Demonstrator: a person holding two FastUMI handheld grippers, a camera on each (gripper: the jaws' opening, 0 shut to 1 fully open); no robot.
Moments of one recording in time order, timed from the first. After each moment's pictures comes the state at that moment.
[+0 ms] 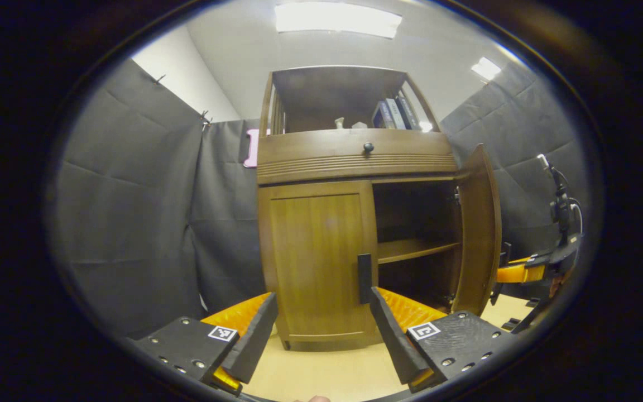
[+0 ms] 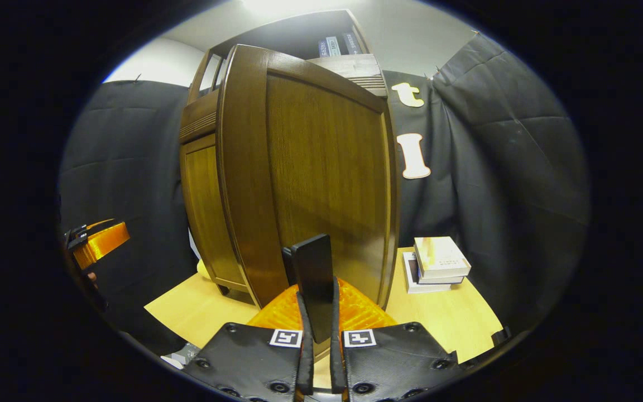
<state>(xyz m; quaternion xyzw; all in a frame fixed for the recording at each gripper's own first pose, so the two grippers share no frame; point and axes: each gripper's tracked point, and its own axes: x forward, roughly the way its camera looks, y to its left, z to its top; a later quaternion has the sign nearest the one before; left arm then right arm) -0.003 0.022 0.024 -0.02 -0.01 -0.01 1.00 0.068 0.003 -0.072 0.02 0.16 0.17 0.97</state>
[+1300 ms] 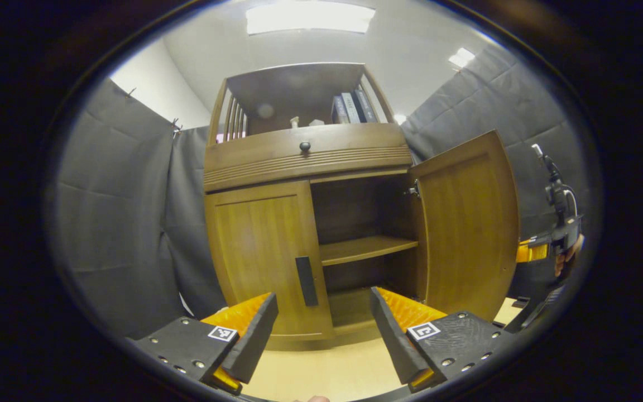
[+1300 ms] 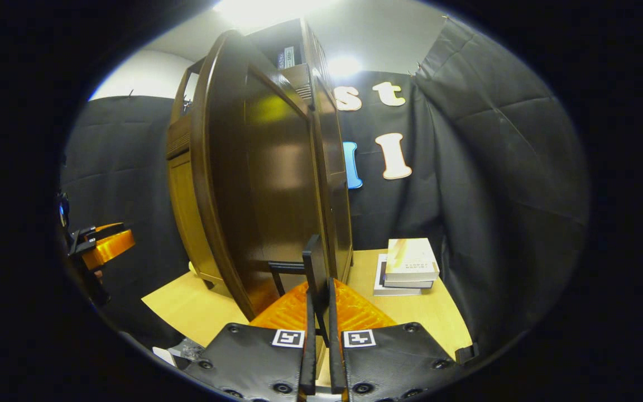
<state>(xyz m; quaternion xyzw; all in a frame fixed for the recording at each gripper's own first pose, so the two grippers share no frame) 0.001 0.011 0.027 0.02 0.00 -0.03 1.00 0.078 -0.123 -0.077 0.05 0.16 0.18 0.97</state>
